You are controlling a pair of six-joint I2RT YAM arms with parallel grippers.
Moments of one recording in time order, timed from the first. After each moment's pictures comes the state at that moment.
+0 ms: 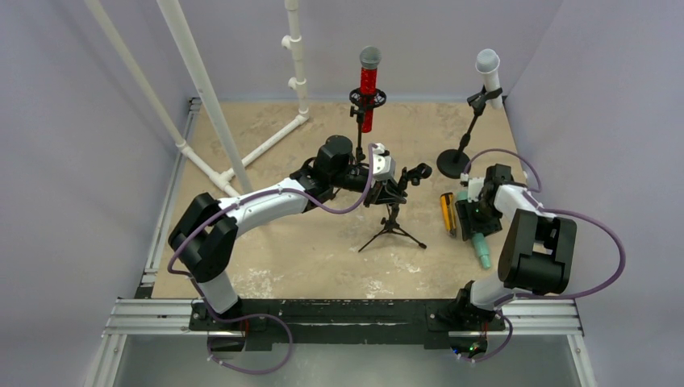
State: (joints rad) left arm -0.80 1.72 1.21 0.31 0.90 0.20; right arm -0.25 1.53 0.82 -0.69 -0.04 -0.39
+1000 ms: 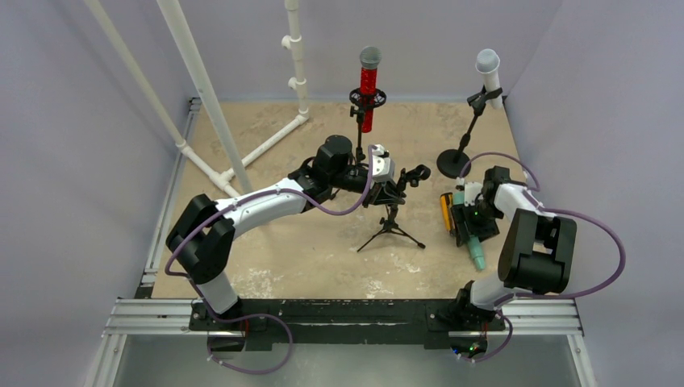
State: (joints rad) left arm -0.80 1.70 1.21 0.27 0.90 0.23; right arm -0.25 1.53 0.83 -0.80 -0.12 -0.43
